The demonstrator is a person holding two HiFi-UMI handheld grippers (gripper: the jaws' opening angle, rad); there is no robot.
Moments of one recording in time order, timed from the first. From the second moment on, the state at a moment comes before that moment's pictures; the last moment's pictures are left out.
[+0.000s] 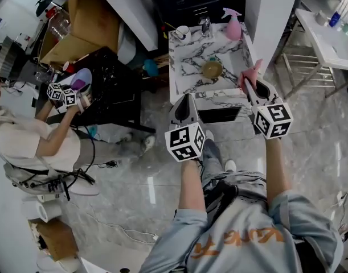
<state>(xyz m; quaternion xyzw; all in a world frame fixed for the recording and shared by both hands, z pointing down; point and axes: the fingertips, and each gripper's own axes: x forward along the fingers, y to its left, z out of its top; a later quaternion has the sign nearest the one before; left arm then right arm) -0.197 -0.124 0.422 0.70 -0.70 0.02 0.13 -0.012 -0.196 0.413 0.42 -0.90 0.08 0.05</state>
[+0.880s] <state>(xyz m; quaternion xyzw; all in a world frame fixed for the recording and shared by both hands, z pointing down) -0.193 -0.265 0.488 0.74 -0.64 0.10 0.18 -0.001 -0.290 0.487 0.48 -0.86 0.15 0.09</state>
